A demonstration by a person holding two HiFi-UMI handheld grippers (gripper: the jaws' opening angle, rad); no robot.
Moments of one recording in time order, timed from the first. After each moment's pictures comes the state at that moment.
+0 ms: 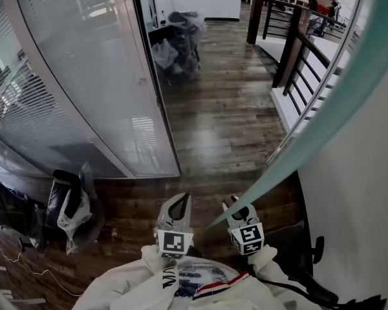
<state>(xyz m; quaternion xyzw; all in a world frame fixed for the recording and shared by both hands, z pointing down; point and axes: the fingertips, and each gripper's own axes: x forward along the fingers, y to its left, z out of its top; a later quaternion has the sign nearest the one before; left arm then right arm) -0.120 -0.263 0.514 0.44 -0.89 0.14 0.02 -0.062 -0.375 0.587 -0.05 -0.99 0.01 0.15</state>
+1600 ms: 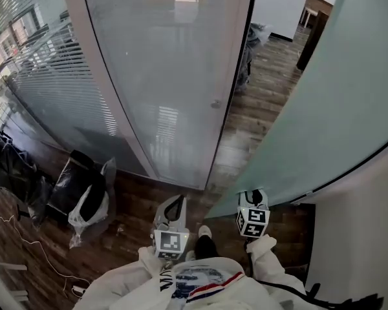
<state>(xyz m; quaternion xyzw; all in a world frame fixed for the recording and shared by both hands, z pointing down) -0.308 -0.122 0.540 0.30 -0.95 0.12 0.06 -0.327 -0.353 0.594 0.01 -0.99 0.00 0.17</state>
